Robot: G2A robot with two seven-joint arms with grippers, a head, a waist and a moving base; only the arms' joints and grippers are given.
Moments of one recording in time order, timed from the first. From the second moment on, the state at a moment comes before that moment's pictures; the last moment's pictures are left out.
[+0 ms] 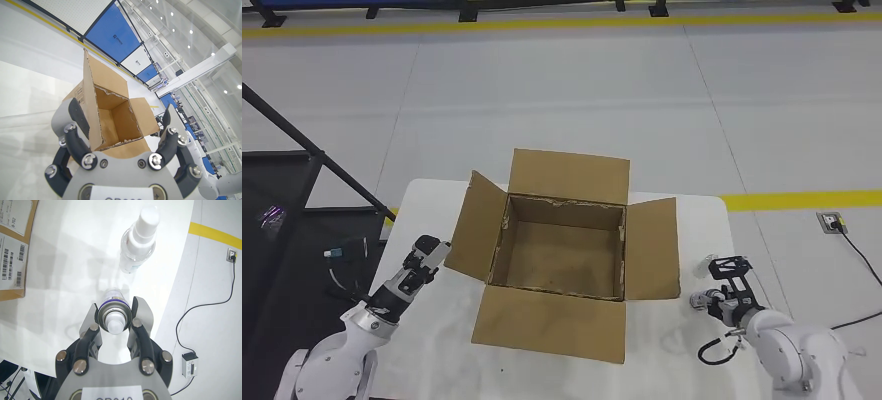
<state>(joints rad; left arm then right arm) 1.38 -1.15 -1.73 -1.79 0.14 -0.44 -0.47 -1.28 -1.26 1.66 -1.76 -1.24 -0.17 1.02</state>
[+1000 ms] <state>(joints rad) 1.38 -1.15 -1.73 -1.79 0.14 -0.44 -0.47 -1.02 -1.25 1.51 -1.93 -0.84 -0.05 1.11</state>
